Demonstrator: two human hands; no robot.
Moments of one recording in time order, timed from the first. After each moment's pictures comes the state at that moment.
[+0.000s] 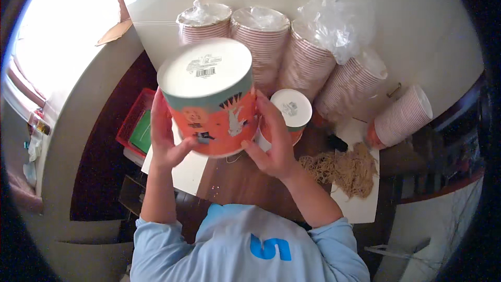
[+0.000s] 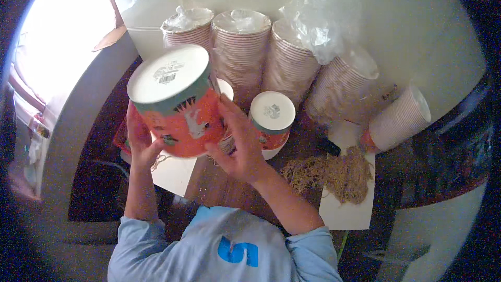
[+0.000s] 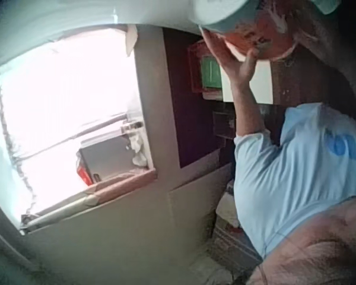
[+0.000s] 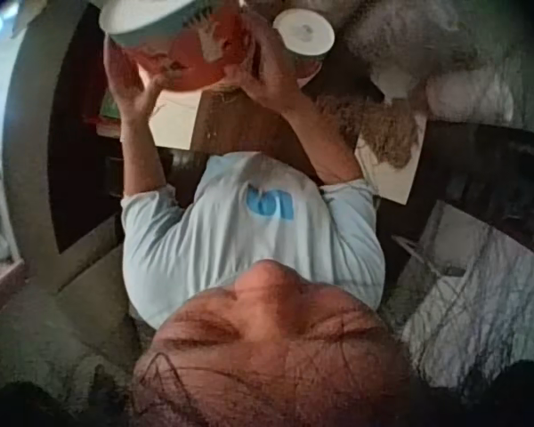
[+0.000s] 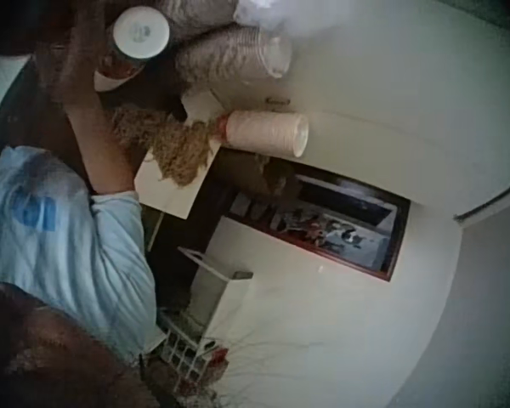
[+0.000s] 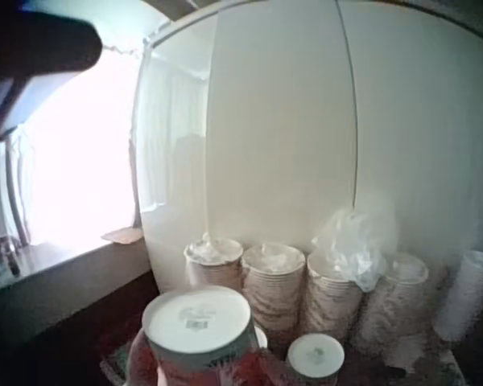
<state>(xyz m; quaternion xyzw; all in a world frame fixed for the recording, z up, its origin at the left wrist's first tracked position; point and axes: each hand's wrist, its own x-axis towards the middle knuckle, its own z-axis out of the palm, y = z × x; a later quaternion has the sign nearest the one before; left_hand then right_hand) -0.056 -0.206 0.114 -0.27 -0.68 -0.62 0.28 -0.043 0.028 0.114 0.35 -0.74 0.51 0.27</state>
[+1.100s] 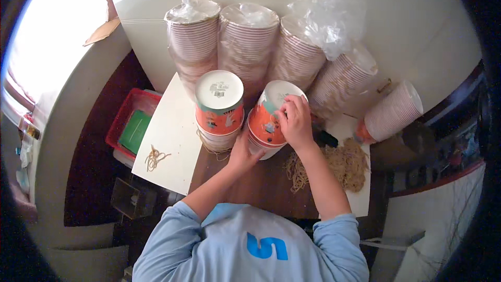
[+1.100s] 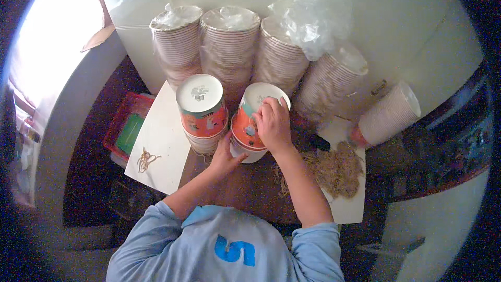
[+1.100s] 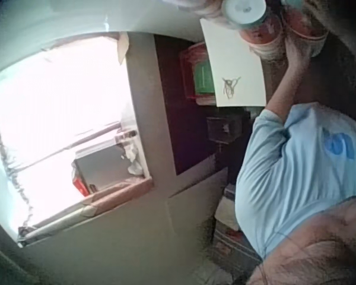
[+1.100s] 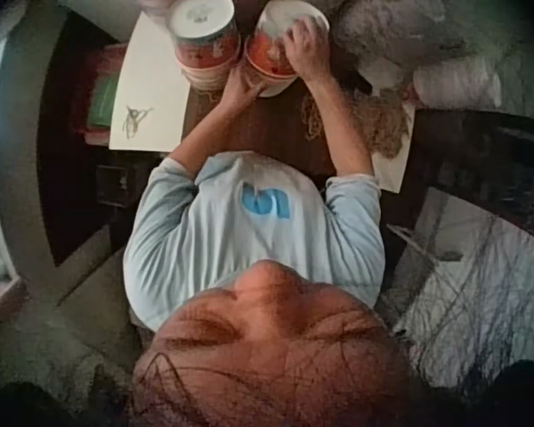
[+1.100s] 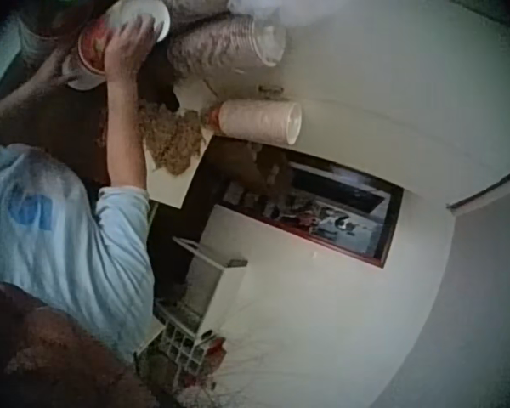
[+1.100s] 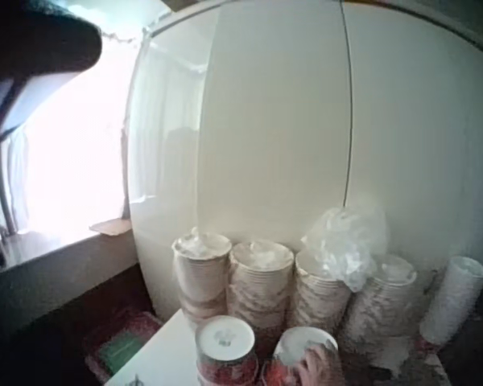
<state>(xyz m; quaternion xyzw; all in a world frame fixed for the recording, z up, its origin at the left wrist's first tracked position) -0.058 -0.055 -0.063 -0.21 -0.84 -0.49 0.10 -0.083 0.111 0.069 0.19 -0.89 0.19 0.37</state>
